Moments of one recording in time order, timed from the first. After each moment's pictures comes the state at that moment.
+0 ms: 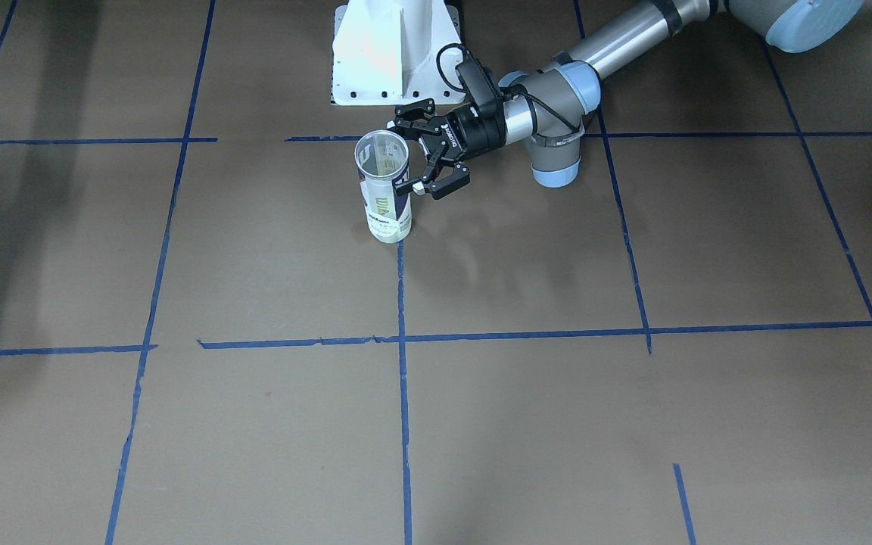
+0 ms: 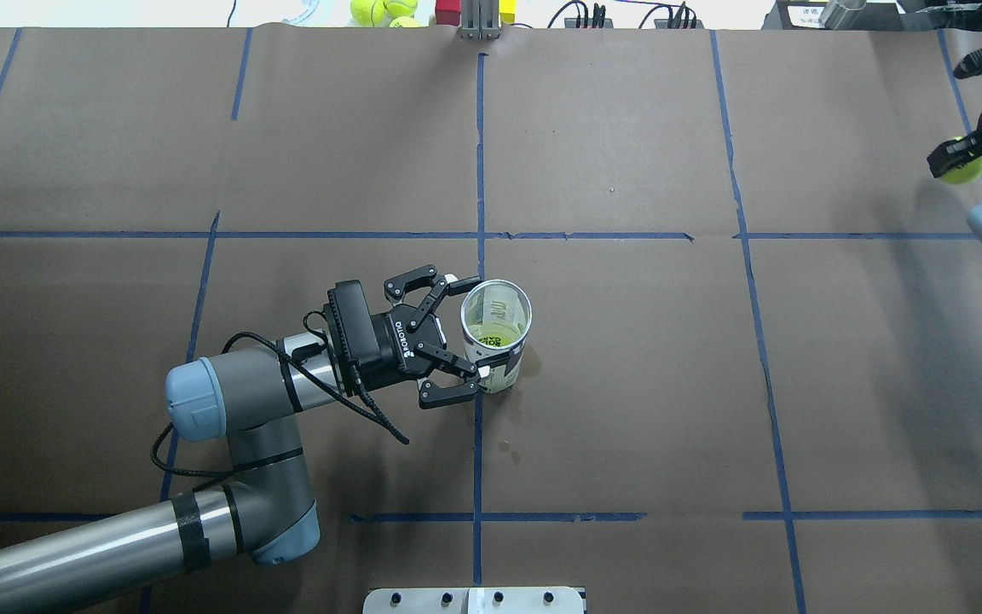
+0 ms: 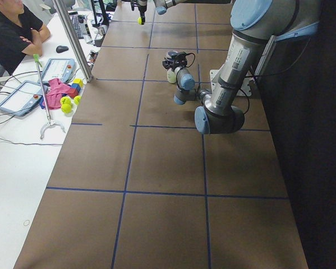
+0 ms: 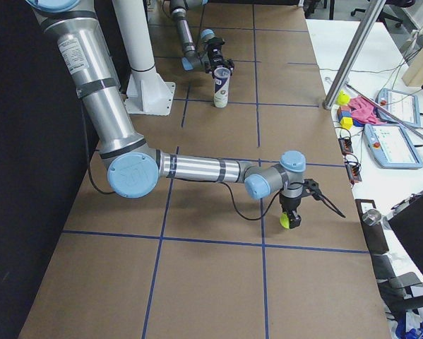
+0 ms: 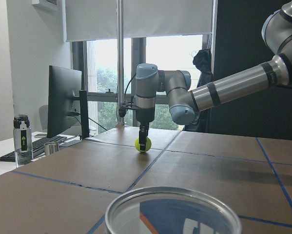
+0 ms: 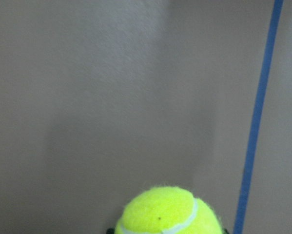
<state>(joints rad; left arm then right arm) -0.37 -2.18 -1.26 -3.46 -1.53 -0.26 1.24 -1.21 1.14 -1.08 2.05 0.27</state>
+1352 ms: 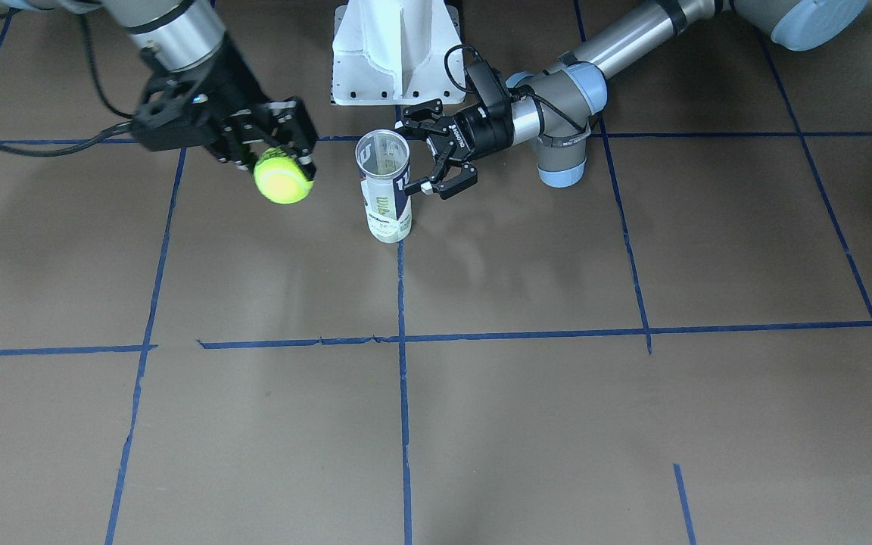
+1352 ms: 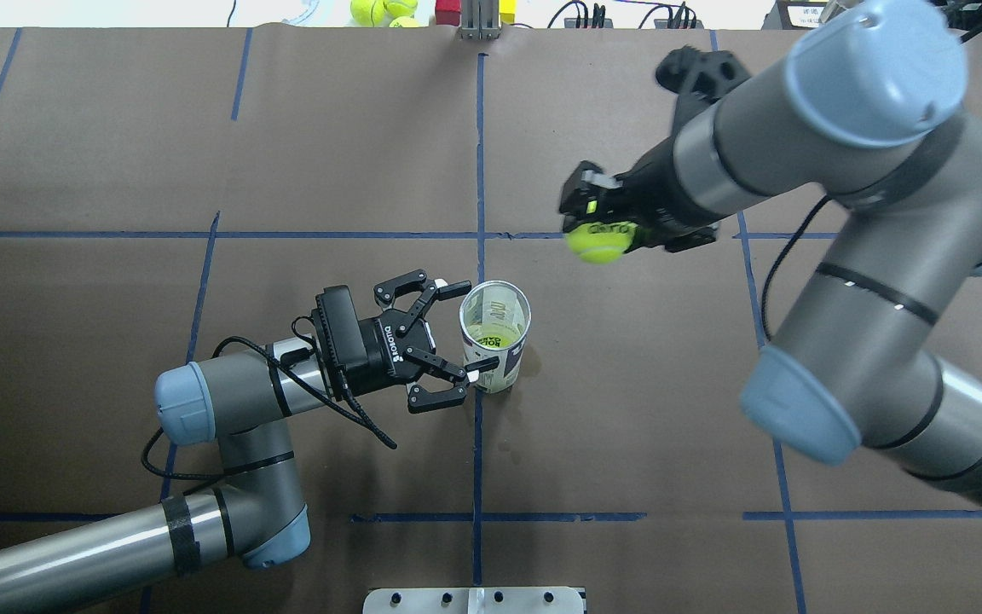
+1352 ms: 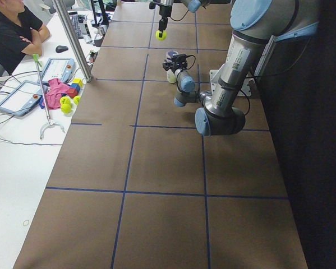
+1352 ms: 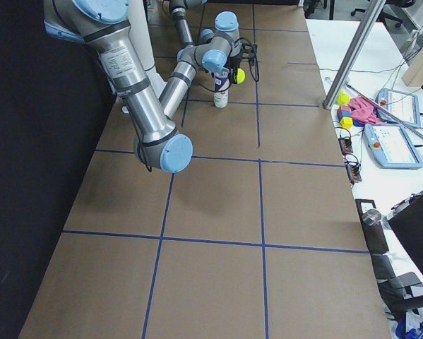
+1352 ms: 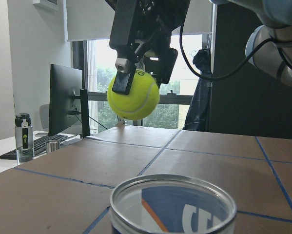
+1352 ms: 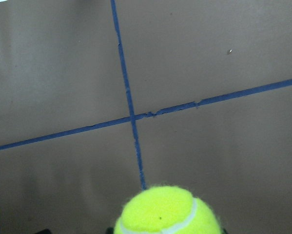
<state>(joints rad) -0.37 -2.16 -1.27 -3.48 -1.53 -0.26 0.70 -0.99 2.03 -1.56 1.99 1.42</state>
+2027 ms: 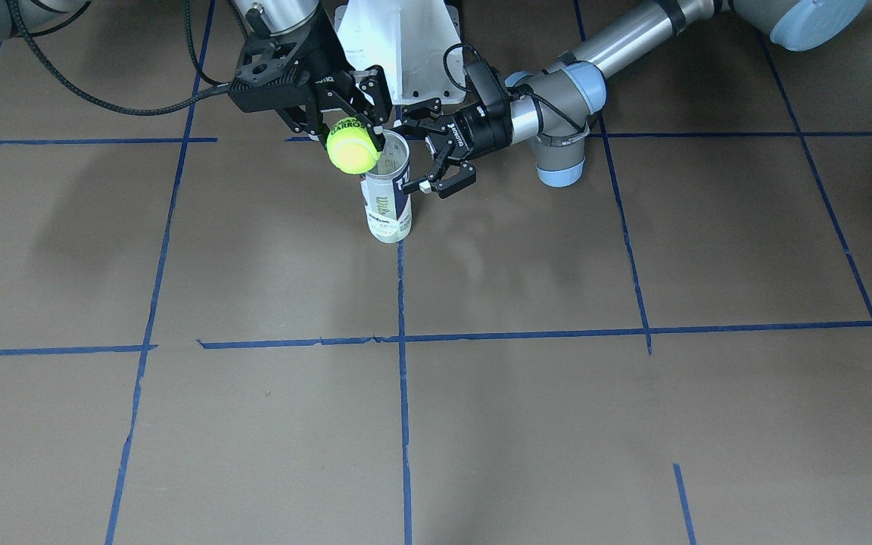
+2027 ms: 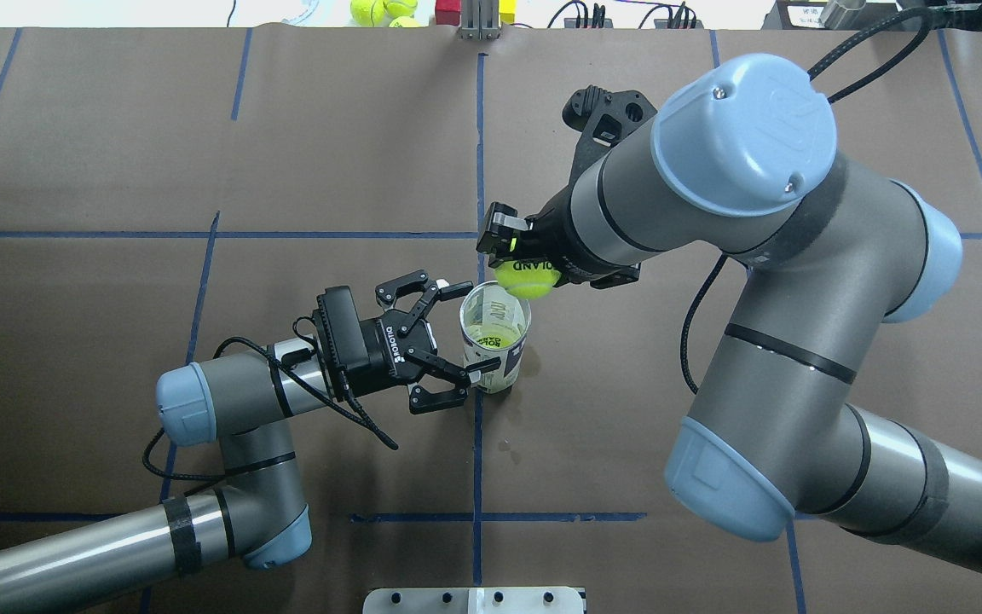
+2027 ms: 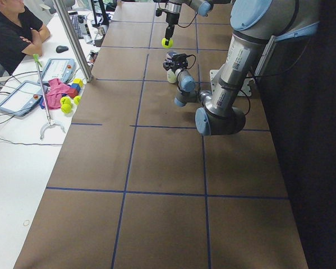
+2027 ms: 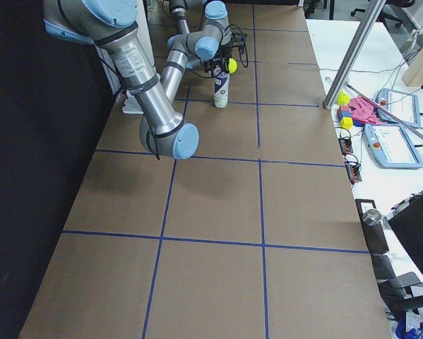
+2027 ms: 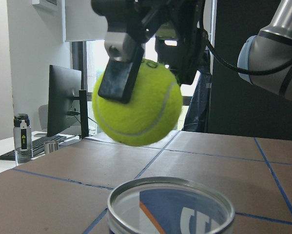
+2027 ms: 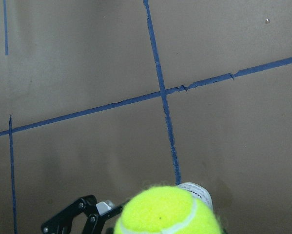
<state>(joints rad) -0.37 -2.16 -1.27 -3.48 -1.53 -0.26 0.58 -0.91 2.02 -1.62 1.89 1.47</state>
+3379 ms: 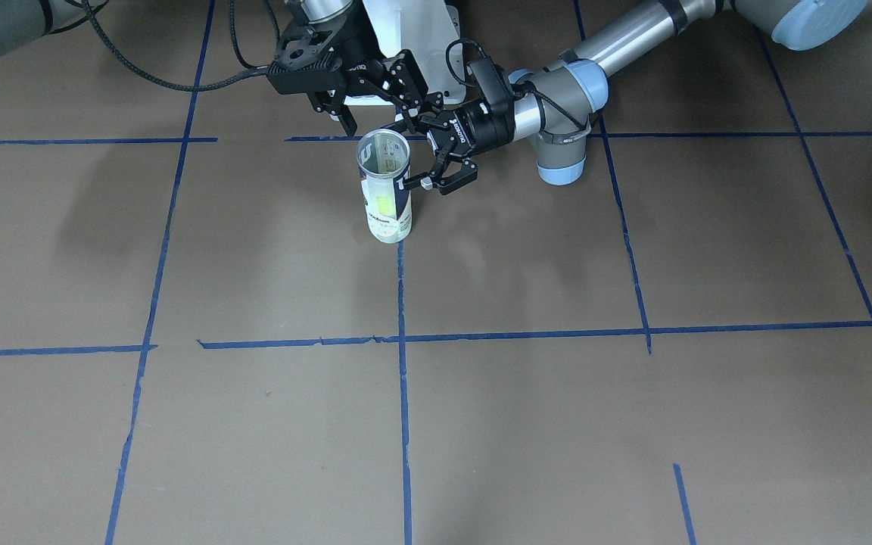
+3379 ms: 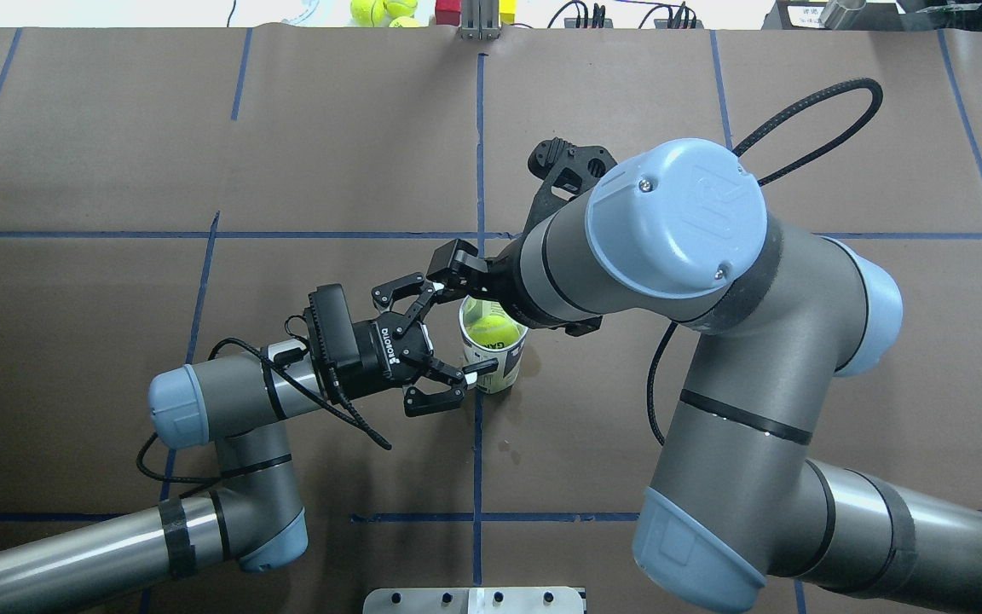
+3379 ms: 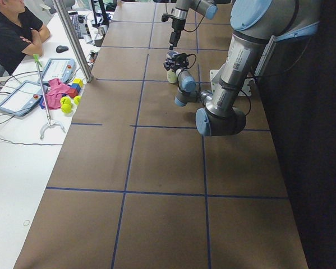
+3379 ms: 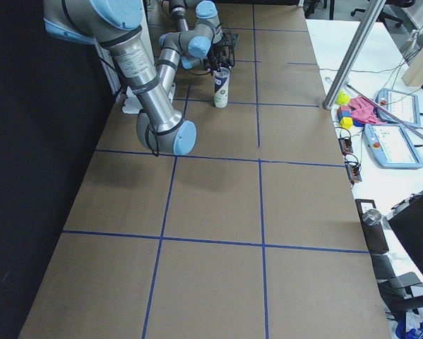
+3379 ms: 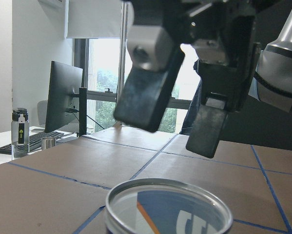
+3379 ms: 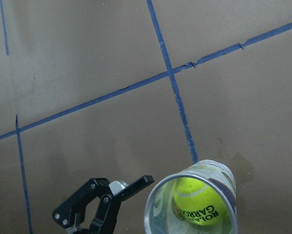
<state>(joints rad) -0.37 -2.13 -1.30 -3.49 -1.53 -0.32 0.50 -0.88 2.03 -1.62 1.79 1.60</state>
